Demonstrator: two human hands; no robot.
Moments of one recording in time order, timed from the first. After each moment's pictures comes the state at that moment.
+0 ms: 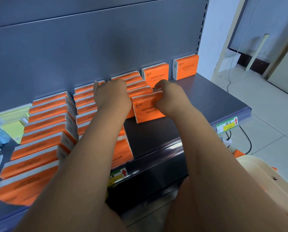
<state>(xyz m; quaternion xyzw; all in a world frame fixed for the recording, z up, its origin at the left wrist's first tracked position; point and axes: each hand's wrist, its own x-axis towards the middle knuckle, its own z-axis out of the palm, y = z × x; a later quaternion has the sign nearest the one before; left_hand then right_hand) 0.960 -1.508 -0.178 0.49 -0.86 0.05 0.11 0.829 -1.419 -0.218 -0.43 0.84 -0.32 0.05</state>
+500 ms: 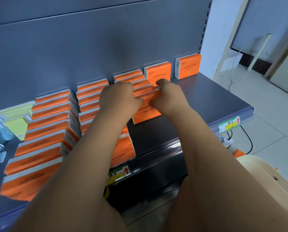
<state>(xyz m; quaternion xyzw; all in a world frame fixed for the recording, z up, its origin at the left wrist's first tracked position) 0.973 -1.501 -0.189 0.41 -0.90 0.00 0.16 0.842 -1.427 -0.220 -0.42 0.84 -0.34 0.05</state>
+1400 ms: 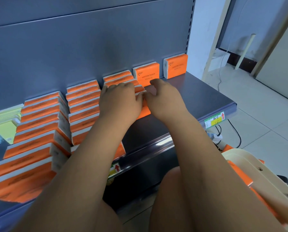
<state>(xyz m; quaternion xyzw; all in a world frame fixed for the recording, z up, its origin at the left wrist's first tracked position) 0.967 -1.464 -0.188 0.36 -0.91 0.04 0.18 0.861 -1.384 -0.204 -0.41 0.83 -0.38 0.04</state>
